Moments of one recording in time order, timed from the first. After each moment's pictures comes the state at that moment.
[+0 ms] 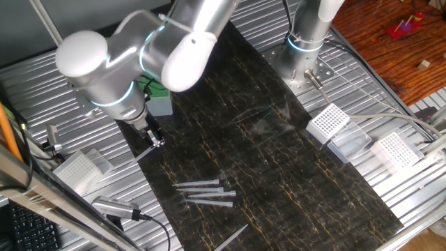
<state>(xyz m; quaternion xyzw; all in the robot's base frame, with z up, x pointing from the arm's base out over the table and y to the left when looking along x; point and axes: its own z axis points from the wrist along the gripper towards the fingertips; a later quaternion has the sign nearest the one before) 0.590 0.111 0.133 0.00 -1.00 -0.02 0.09</state>
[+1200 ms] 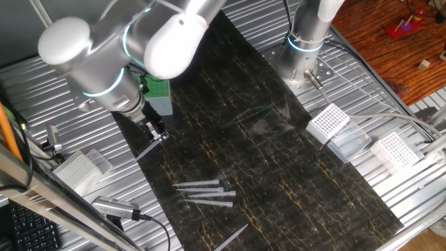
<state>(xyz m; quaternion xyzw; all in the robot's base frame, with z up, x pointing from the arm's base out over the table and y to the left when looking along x) 0.579 0.116 0.161 0.00 -0.99 -0.04 0.12</state>
